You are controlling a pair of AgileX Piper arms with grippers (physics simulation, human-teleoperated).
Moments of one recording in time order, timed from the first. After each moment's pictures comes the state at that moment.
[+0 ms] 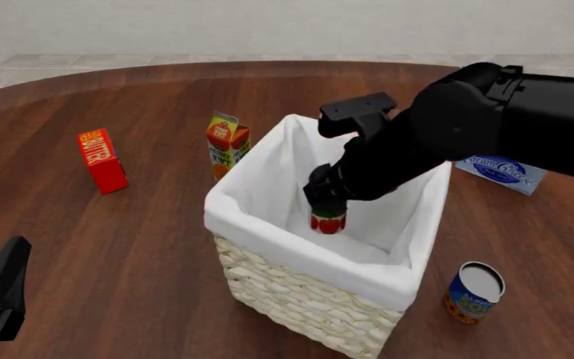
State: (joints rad) left arm 0.01 0.01 0.00 -0.01 0.00; right arm 0.67 1.49 -1.15 0.74 0.17
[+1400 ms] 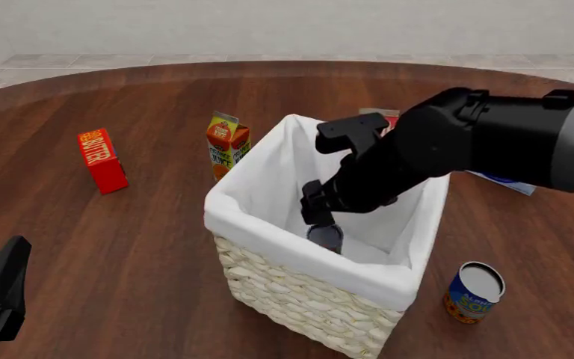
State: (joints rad) left arm 0.01 0.01 0.00 -0.01 0.00; right arm 0.66 1.55 -1.11 0.68 0.20
